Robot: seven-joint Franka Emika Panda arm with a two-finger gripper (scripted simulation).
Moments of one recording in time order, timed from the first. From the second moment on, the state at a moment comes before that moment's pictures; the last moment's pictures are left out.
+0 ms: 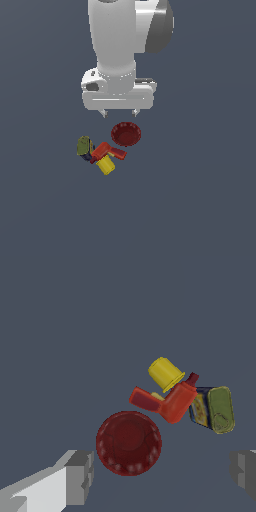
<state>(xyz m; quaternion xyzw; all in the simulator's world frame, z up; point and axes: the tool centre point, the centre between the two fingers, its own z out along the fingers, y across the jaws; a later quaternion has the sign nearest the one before) -0.001 -0.027 0.296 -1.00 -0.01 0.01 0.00</state>
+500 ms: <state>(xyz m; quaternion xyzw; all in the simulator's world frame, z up) 0.010 -0.081 0.237 -1.00 -0.03 0.00 0.01</state>
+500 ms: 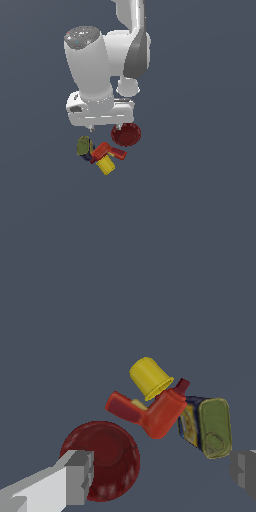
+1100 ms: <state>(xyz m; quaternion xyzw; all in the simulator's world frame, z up) -0.001 -0.172 0.144 -1.00 -0.07 0.00 0.01</state>
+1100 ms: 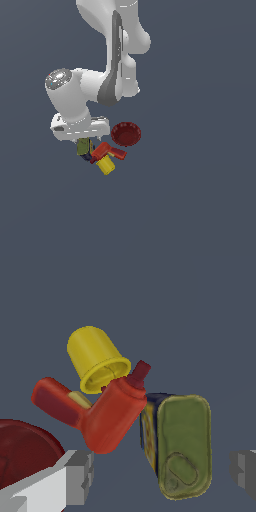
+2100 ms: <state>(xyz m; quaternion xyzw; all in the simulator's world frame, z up) -0.012 -0.202 0.094 -1.00 -0.08 0.00 0.00</state>
